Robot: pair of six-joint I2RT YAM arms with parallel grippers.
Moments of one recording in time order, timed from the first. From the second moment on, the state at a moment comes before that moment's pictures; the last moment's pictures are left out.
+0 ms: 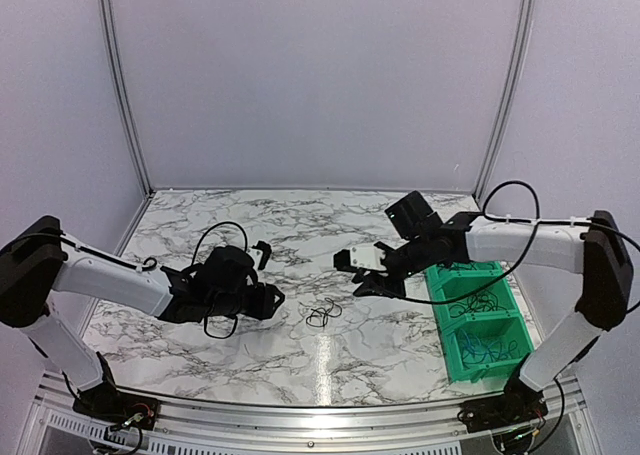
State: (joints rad) left arm -0.93 1.60 0.72 0.18 -0.16 -0.49; right arm 0.70 1.56 1.06 -0.45 -0.40 -0.81
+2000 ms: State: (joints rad) left arm -0.90 2.00 0.97 0.37 0.07 -0.95; right arm 0.88 1.86 1.16 -0.32 -0.17 -0.94
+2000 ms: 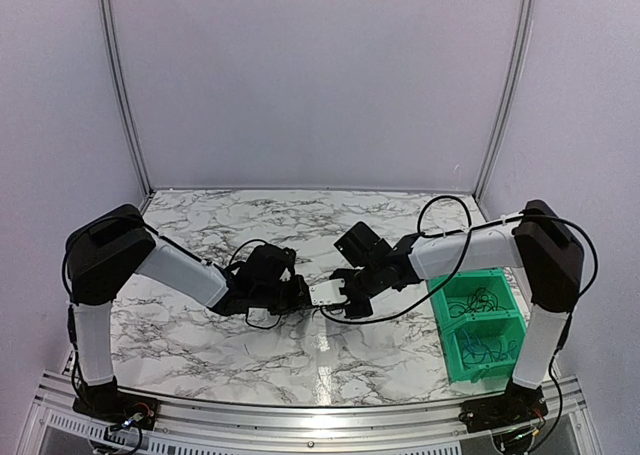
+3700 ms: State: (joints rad) left arm -0.98 1.93 1.30 0.33 0.12 -0.59; right arm -0.07 0.93 0.90 -0.61 -0.37 -0.63
